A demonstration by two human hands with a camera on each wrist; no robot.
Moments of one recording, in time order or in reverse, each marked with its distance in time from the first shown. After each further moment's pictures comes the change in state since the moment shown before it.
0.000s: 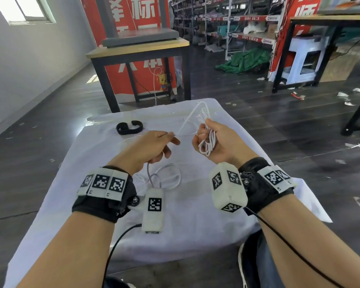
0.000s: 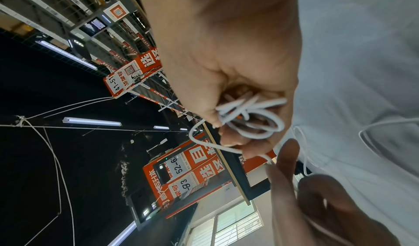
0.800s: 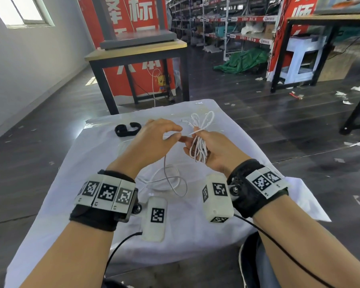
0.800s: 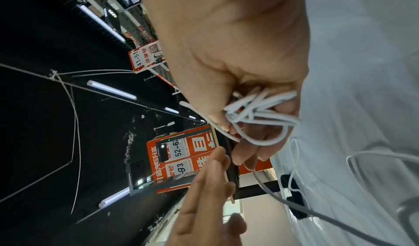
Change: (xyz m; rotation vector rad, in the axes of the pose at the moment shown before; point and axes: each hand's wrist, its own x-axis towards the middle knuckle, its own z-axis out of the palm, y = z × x) left_hand -0.005 0.014 0.003 0.541 0.246 0.418; right_hand -0.010 0.012 0.006 -0.309 0.051 -0.090
